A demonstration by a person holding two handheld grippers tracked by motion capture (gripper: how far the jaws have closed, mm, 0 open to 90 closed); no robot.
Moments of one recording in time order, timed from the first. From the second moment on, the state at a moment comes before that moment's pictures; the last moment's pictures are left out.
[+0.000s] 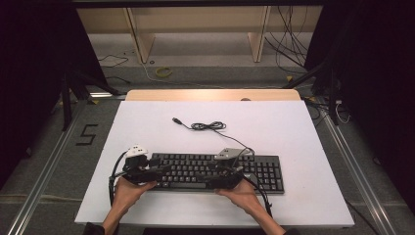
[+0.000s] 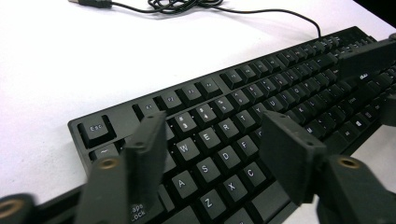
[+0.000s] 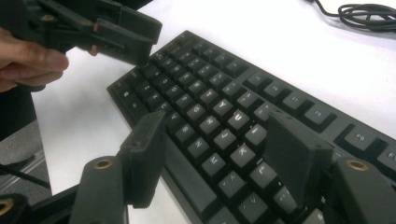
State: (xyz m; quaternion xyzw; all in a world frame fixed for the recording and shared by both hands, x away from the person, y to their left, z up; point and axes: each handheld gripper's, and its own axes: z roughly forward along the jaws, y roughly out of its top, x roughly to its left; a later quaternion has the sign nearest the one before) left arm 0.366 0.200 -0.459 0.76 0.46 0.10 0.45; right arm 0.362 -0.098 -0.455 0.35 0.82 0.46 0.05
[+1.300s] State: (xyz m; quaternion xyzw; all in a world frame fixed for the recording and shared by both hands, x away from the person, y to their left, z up) left arm 0.390 0.174 -0.476 0.80 0.45 0.09 0.39; right arm 0.345 -0.106 -0.458 0.34 0.82 0.46 0.04
